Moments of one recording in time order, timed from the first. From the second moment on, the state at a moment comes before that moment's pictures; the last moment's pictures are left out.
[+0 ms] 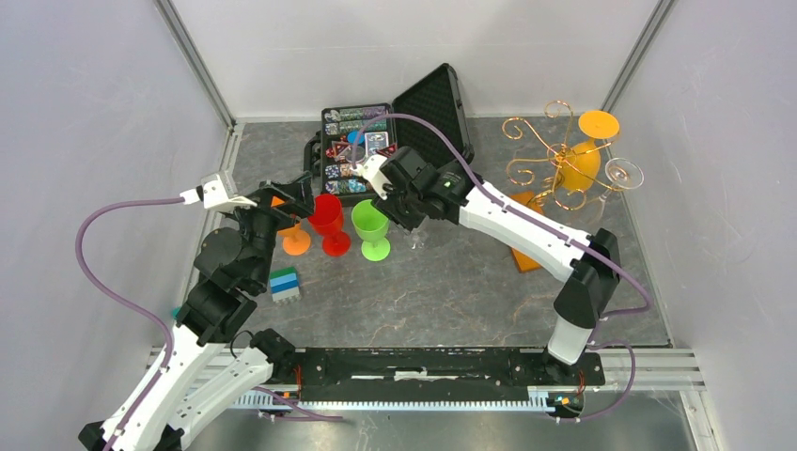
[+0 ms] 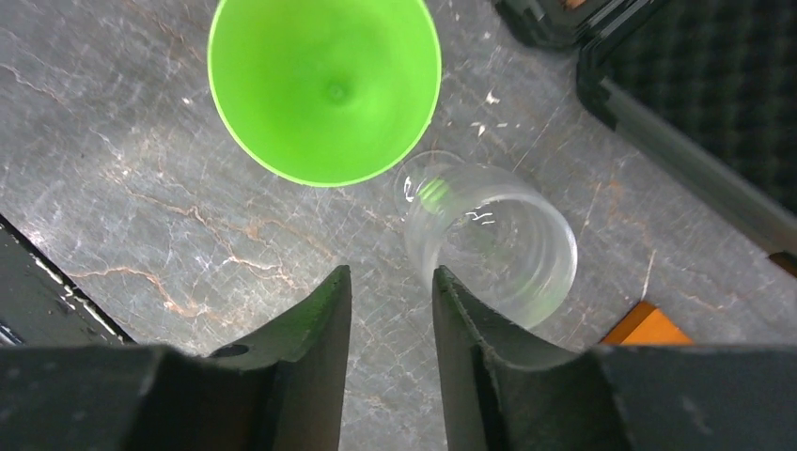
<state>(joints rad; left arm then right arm) -0.60 0.58 0.86 -0.16 -0.57 -0.46 0.91 1.76 1.69 -0.85 0.08 -0.12</state>
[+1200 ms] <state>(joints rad) -0.60 0.63 0.84 -0.10 -0.37 -0.45 0.37 1.31 1.87 -0.97 0.61 -0.29</state>
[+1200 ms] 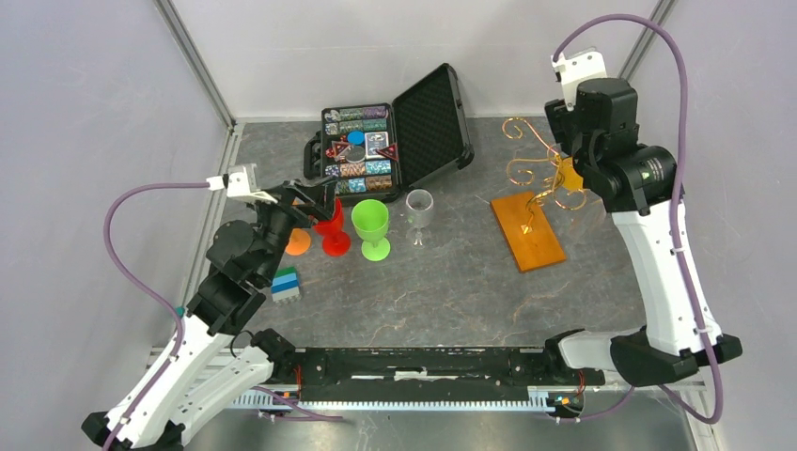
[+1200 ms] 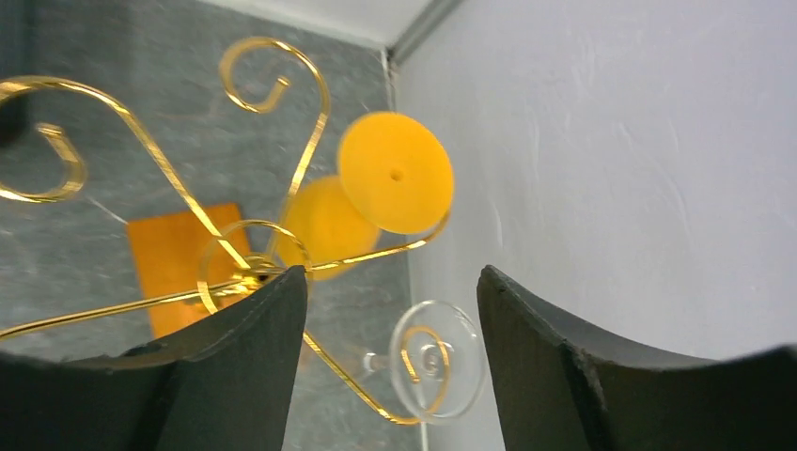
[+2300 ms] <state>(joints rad) -0.60 0.67 0.84 -0.10 -0.33 -0.45 0.24 1.49 1.79 -0.87 0.61 -0.60</state>
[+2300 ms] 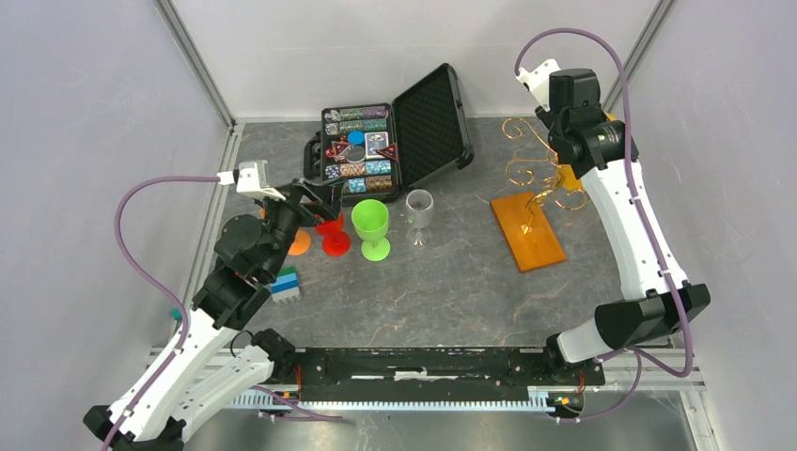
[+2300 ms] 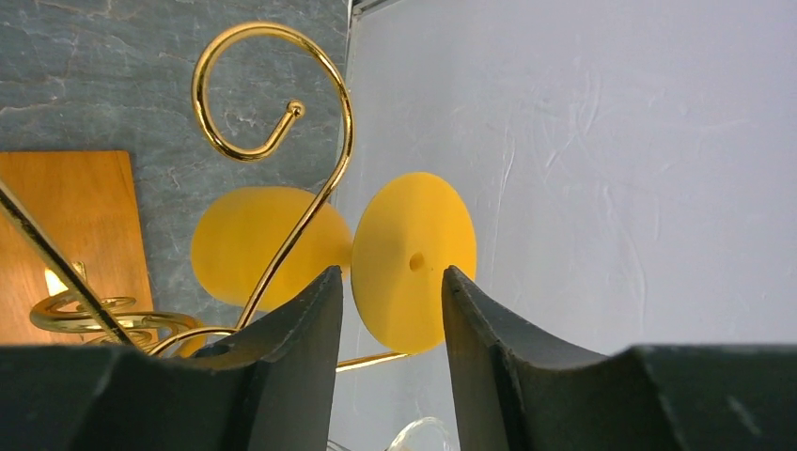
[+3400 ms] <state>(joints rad) -0.60 0.67 0.84 -0.09 -0.33 -0.45 0.23 1.45 1.67 -0.73 0.74 -0.70</state>
